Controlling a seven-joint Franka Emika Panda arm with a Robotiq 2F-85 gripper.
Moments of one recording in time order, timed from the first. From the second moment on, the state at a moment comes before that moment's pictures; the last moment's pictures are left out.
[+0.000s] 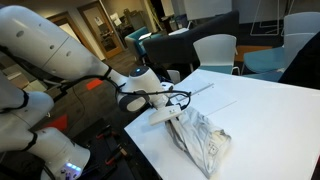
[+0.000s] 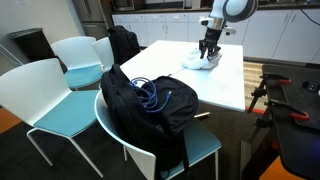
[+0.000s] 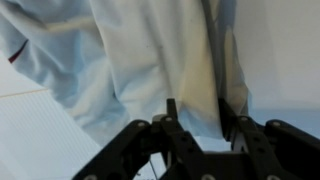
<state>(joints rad) -1.00 0.49 0.48 -2.37 -0.31 2.94 -1.28</state>
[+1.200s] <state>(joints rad) -0.74 0.50 0.07 -1.97 0.21 2.51 -1.02</state>
